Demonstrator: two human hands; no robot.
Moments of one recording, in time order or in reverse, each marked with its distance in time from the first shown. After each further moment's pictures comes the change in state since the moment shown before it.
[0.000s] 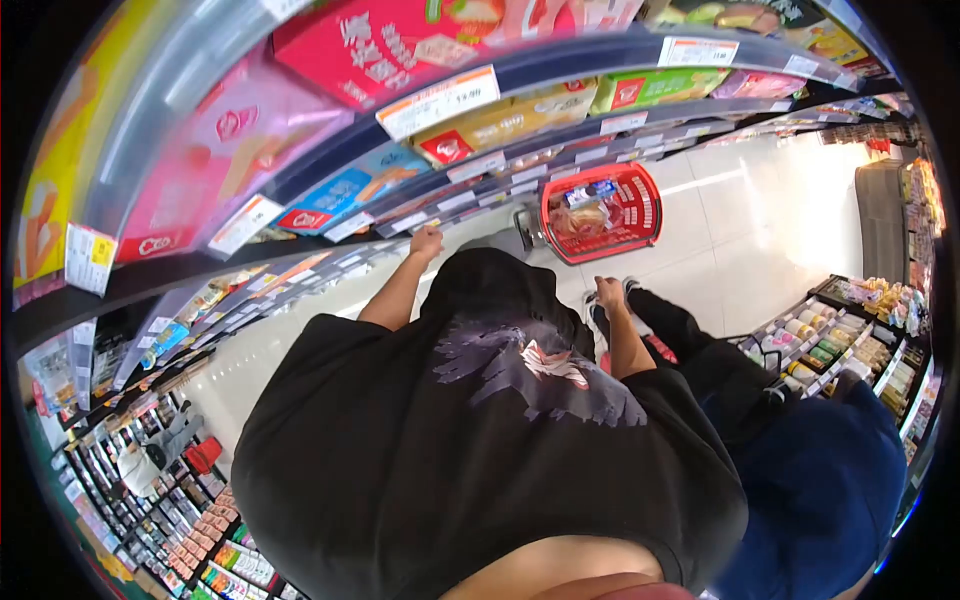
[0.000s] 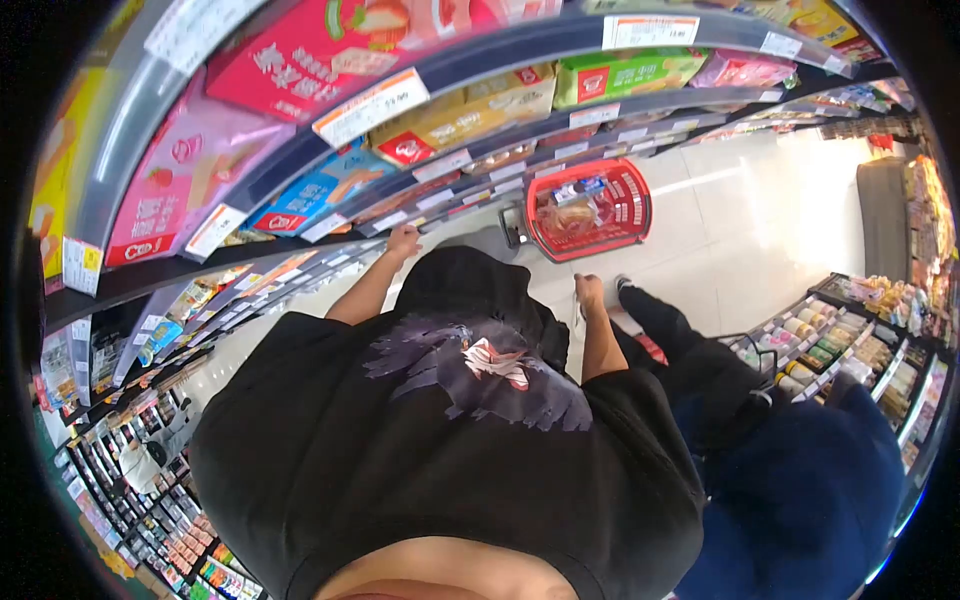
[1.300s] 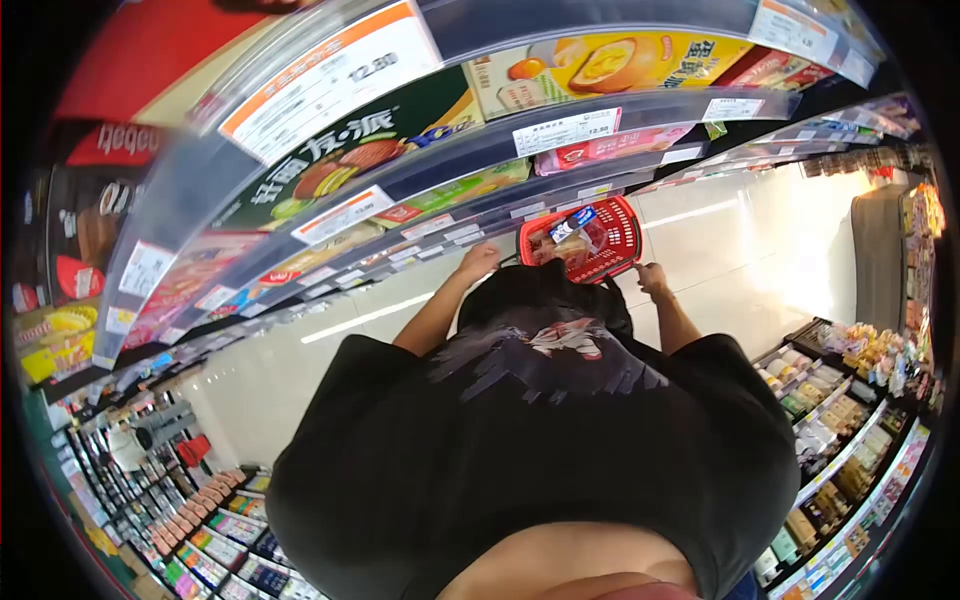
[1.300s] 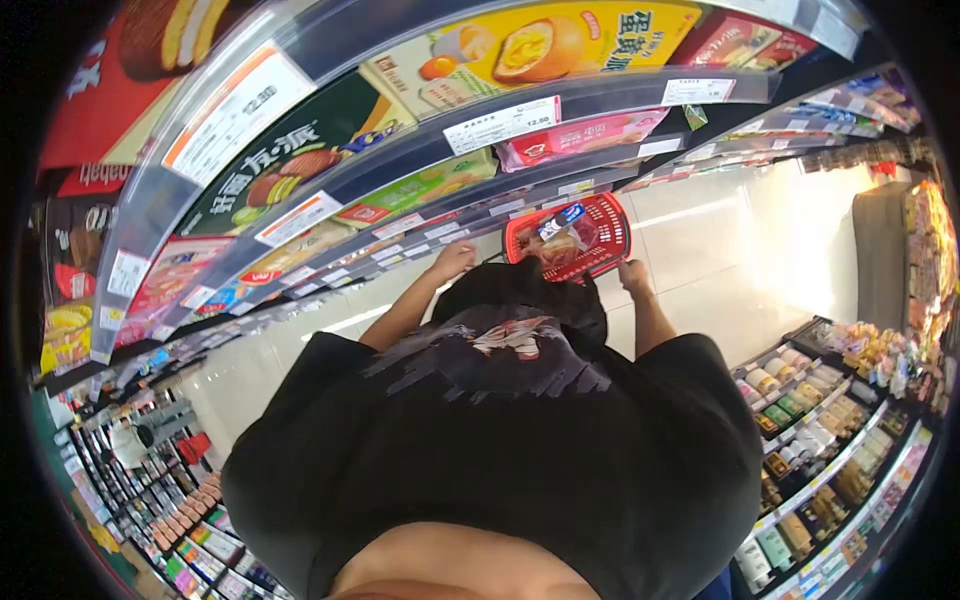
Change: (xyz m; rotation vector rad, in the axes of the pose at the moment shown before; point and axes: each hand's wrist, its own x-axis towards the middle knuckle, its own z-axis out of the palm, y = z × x) left_hand -0.025 0.274 0.324 -0.077 -0.290 0.267; right_hand 0.212 -0.101 -0.416 -0.191 -0.092 -0.039
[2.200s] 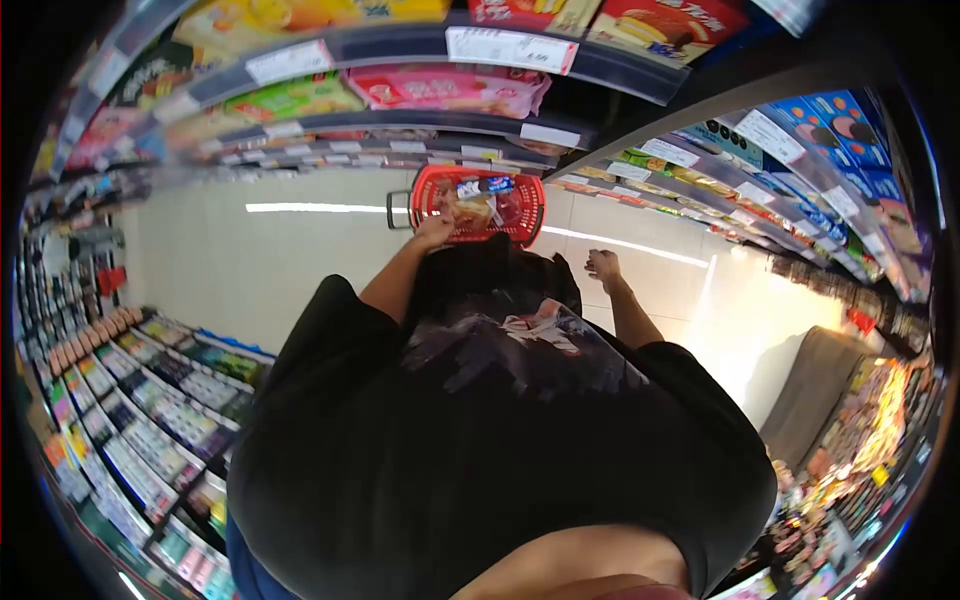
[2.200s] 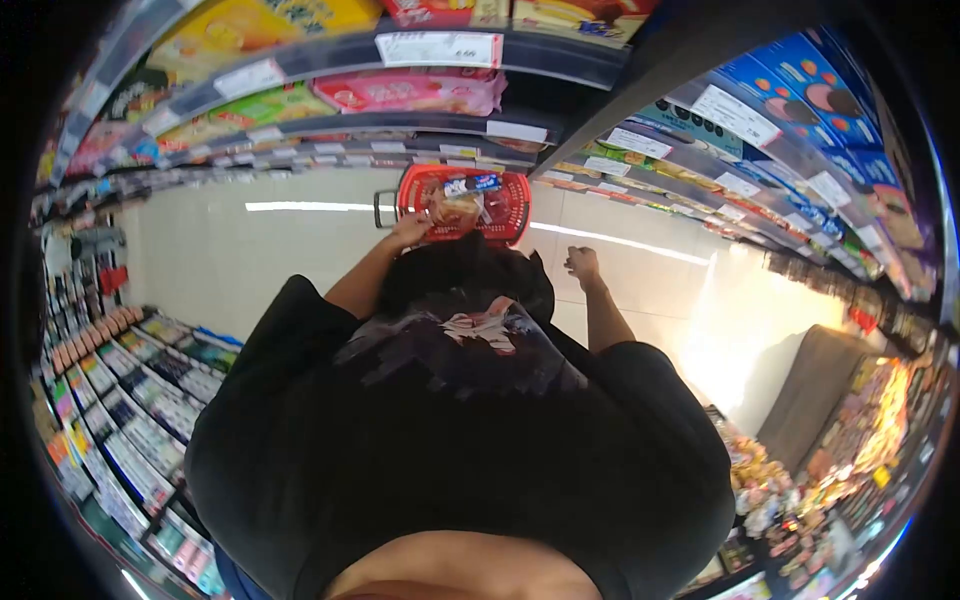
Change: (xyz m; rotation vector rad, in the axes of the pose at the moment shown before) left_hand 0.050 0.037 0.266 0.313 0.361 -0.161; right_hand 0.097 0.022 -0.231 0.018 -0.289 -0.018
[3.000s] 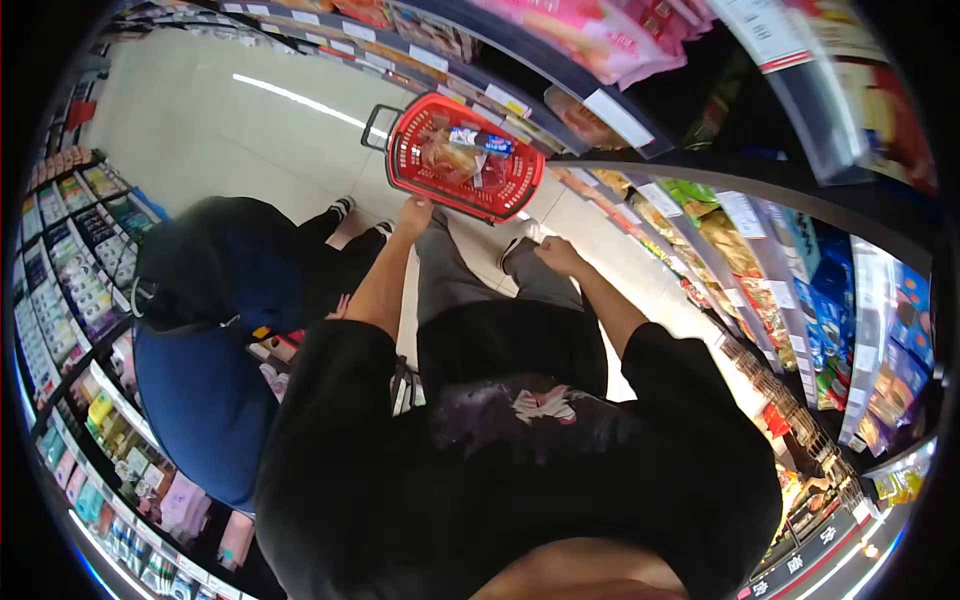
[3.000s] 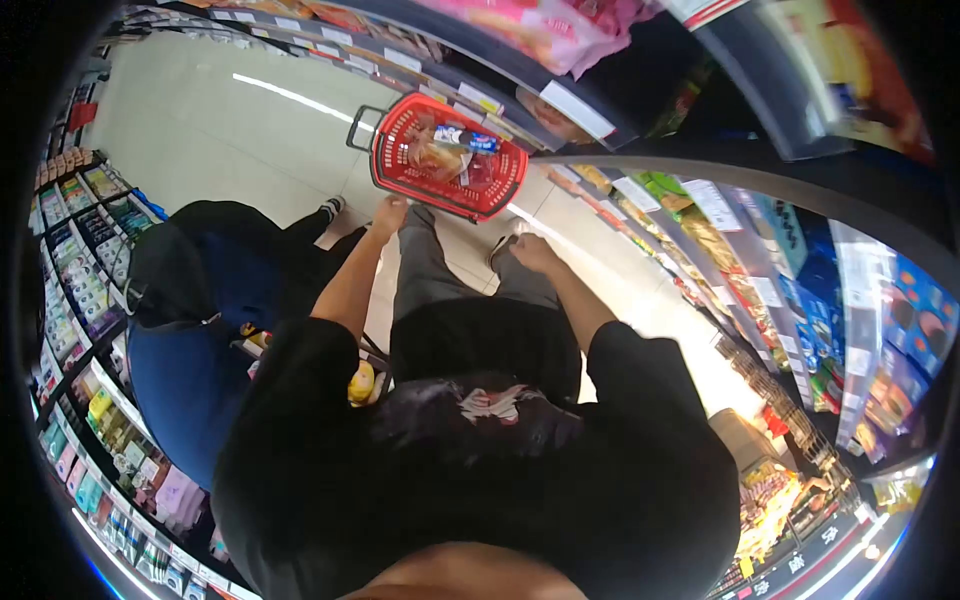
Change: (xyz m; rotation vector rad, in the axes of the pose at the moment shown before) left_hand -0.020 -0.048 0.163 -0.766 0.490 -0.480; right_hand 0.068 -0.013 0.044 -1.062 -0.494 -0.455
